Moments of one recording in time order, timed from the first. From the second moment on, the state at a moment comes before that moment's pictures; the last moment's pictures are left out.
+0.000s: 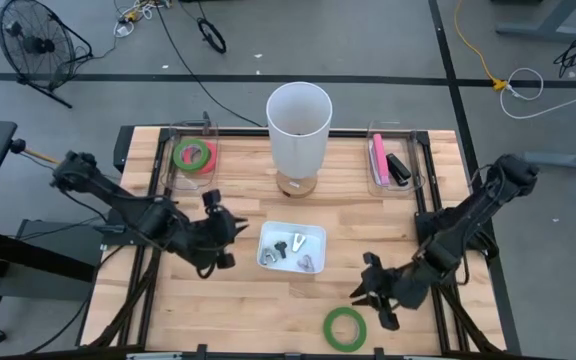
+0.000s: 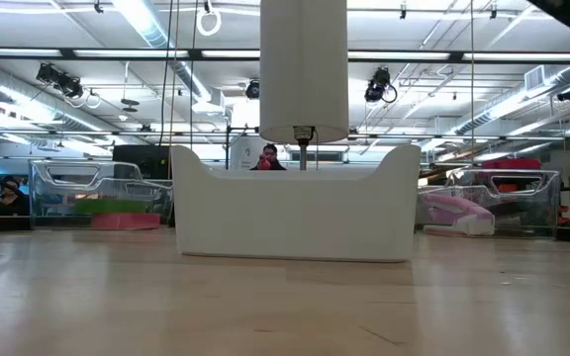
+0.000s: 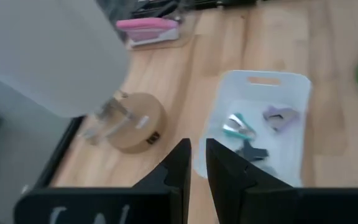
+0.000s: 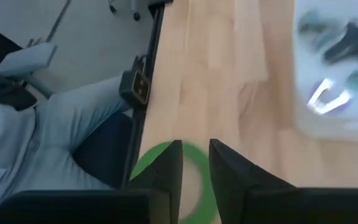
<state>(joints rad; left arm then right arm) -0.53 1.29 1.24 -0.80 -0.79 -0.36 0.77 1.32 0.92 -0.31 0.30 0.65</state>
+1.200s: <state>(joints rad) -0.55 1.28 1.11 -0.57 -0.79 -0.34 0.81 1.70 0.92 -0.26 0.03 1.09</state>
